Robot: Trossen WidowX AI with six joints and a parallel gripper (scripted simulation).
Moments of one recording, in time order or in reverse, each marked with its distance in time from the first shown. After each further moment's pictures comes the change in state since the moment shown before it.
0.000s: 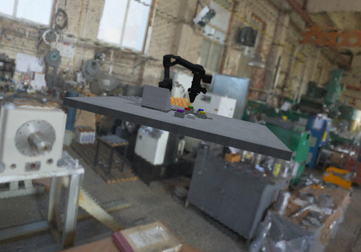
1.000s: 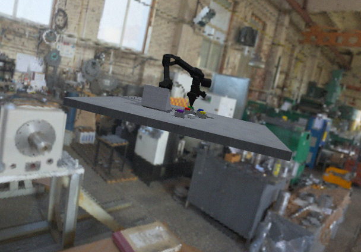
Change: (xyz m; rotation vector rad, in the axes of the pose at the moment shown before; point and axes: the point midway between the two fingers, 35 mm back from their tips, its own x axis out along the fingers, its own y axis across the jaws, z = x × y) arm 0.028 0.004 0.001 -0.007 -0.010 0.014
